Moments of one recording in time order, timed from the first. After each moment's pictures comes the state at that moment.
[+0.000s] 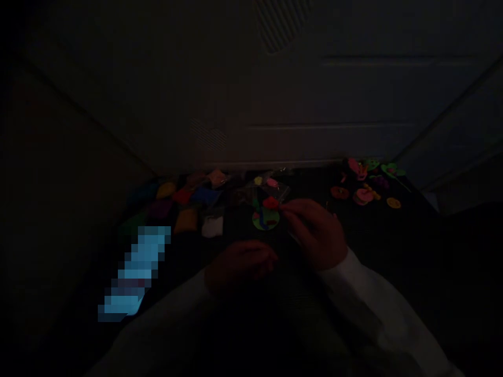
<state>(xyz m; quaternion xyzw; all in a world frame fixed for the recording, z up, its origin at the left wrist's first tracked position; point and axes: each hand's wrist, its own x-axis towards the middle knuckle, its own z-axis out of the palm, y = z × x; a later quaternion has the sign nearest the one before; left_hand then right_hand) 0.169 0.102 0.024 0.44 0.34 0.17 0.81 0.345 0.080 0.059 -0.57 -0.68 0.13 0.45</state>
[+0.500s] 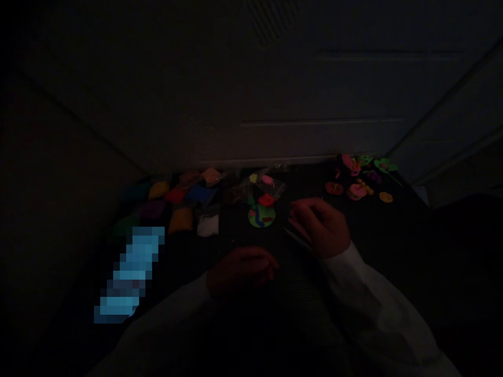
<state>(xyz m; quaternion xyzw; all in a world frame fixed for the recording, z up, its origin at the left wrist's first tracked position) 0.168 0.094 0.015 0.43 0.31 0.13 0.84 0.355 0.082 0.045 -0.63 -0.52 0.25 0.52</state>
